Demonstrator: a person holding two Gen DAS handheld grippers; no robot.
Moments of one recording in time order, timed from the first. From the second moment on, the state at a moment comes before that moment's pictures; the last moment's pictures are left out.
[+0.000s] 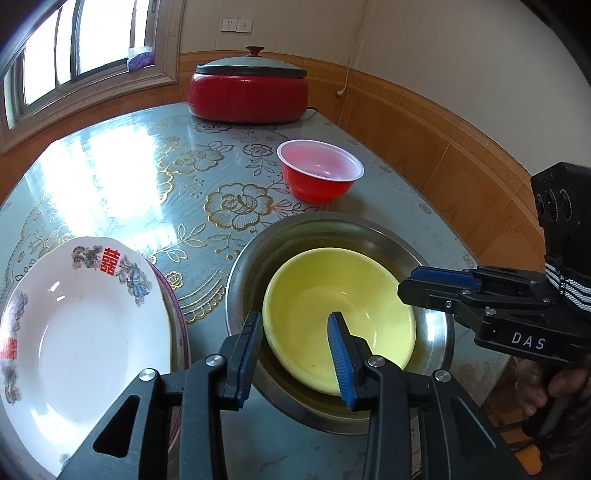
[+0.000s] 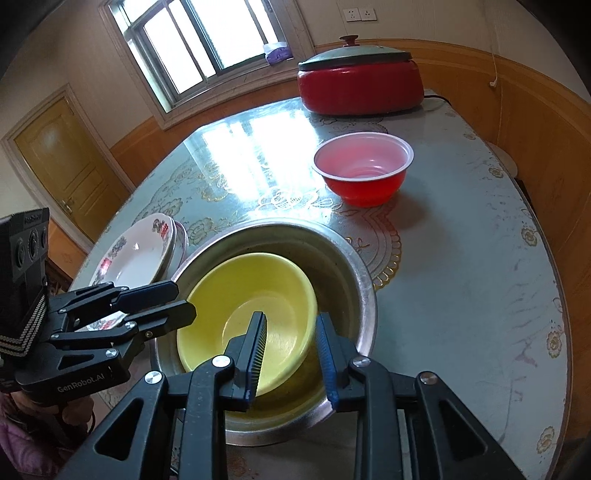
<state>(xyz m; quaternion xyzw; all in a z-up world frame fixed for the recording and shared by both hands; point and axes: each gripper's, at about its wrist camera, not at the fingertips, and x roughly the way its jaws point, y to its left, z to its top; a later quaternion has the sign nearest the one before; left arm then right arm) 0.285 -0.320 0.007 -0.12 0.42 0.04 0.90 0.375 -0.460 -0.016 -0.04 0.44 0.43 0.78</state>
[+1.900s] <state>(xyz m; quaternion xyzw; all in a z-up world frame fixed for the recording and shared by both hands) 0.465 -0.269 0.012 -0.17 0.45 0.05 0.88 0.548 -0.422 -0.032 0.07 0.47 0.32 0.82</state>
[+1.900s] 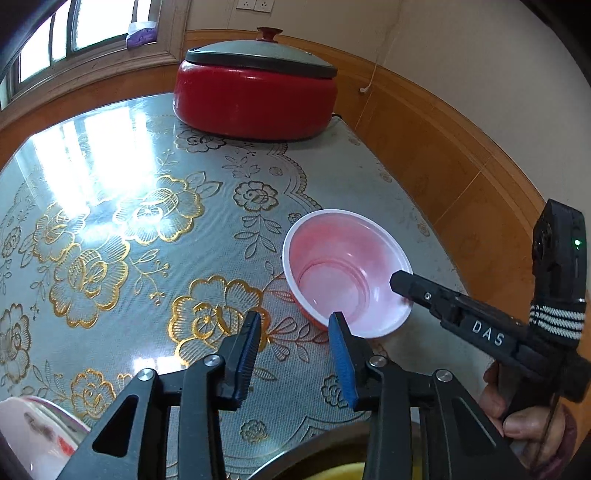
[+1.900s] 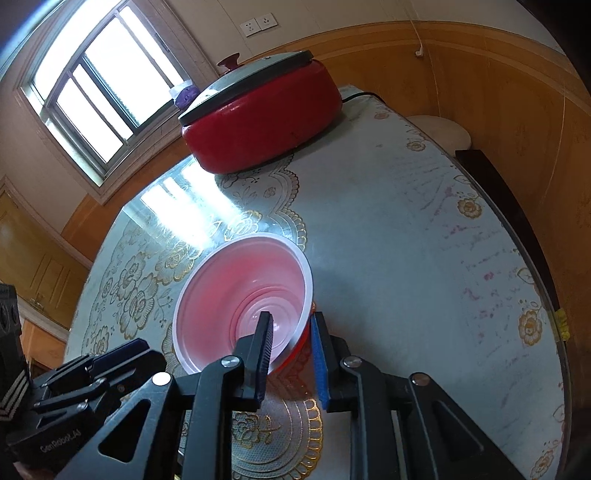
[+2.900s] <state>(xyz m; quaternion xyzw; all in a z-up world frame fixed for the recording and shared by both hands) 0.390 -0.298 0.038 -0.13 0.40 0.06 0.90 0.500 -0.433 -0.003 0.08 0.45 0.39 0.80</state>
